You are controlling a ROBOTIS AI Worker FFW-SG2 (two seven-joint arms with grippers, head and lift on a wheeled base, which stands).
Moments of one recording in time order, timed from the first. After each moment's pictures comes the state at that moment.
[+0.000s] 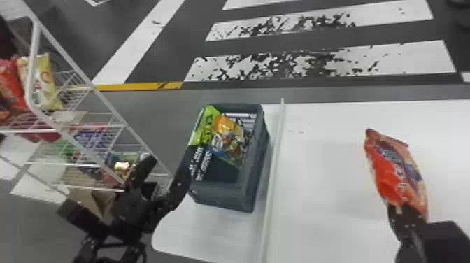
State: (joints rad) left arm 0.77 0.21 0.40 -1.99 0.54 -0.20 -0.53; right arm 0.63 -0.22 0.40 -2.18 0.09 0.49 -0.26
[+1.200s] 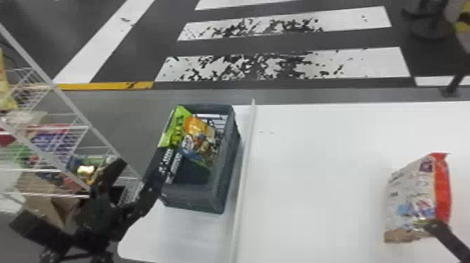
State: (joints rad) left arm 0.76 0.21 0.38 -1.97 0.53 -0.24 -0.55; right arm 0.69 -0.02 -0.25 -2.12 -0.97 0.58 -0.23
